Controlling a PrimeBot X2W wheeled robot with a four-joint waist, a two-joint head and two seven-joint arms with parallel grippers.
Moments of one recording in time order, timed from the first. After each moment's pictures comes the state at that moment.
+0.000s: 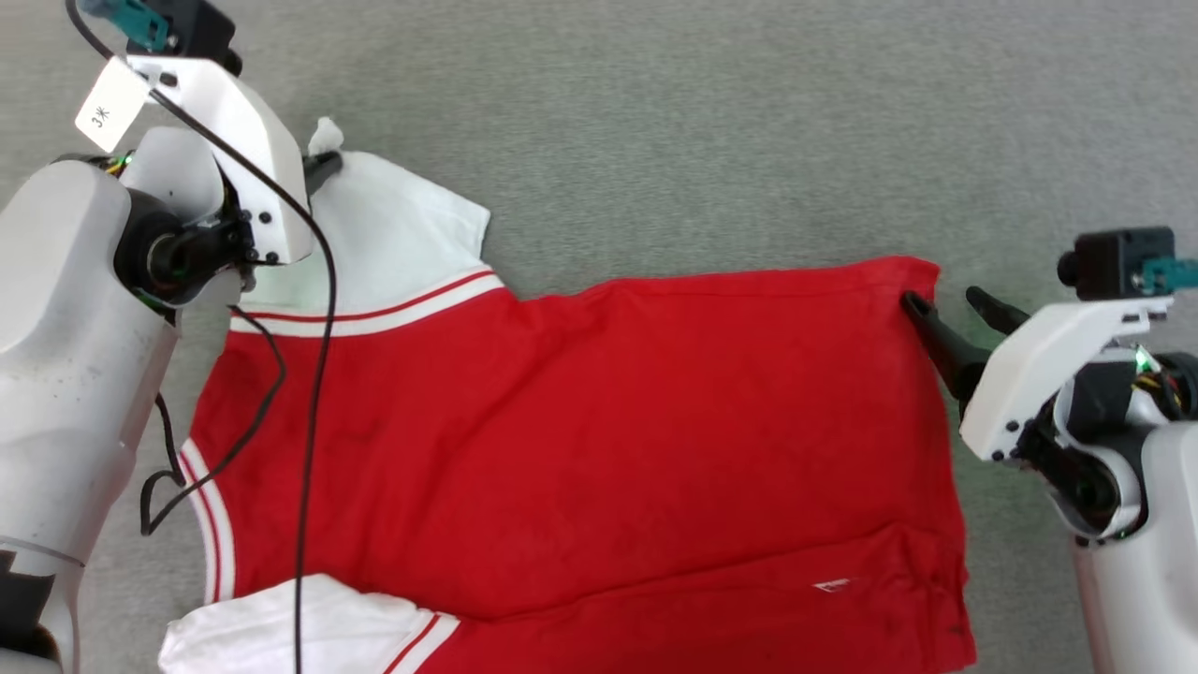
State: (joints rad) left arm -1.05 0.52 -0.62 0.65 -0.97 -0.11 0.59; right arm -0.42 -0.15 -0.02 0.15 0.40 0.13 0.55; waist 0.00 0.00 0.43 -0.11
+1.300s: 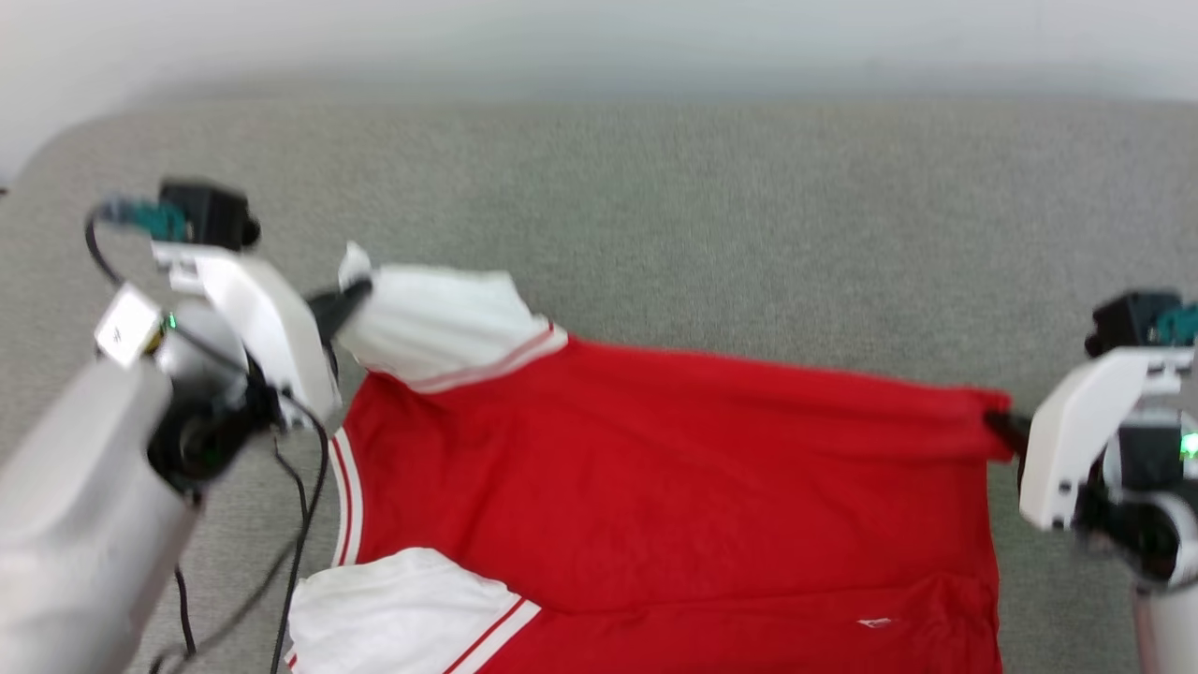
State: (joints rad) left arm -0.76 0.59 -0.61 0.44 -1.04 -0.10 0.36; right arm -0.37 -0.21 -0.10 0.14 0.38 0.13 0.89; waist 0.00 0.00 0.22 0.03
